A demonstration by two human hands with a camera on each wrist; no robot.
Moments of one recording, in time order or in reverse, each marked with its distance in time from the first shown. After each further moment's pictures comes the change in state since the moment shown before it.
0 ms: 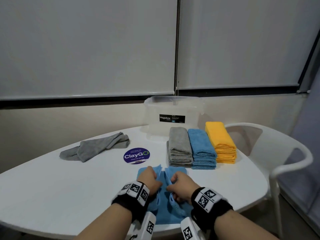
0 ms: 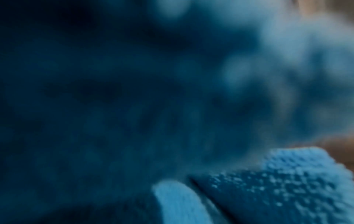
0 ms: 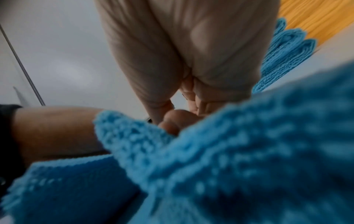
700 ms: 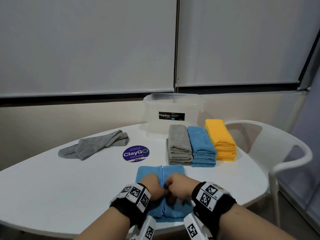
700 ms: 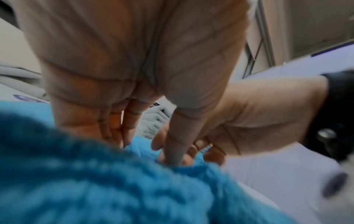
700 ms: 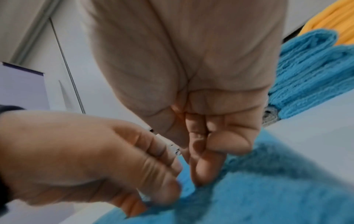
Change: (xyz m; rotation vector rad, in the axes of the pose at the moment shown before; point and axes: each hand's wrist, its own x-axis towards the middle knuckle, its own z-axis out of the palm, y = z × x) left_hand -0.020 0.012 0.000 0.245 -0.187 0.007; right_hand -0.006 -0.019 -0.004 -0.507 -0.238 -0.059
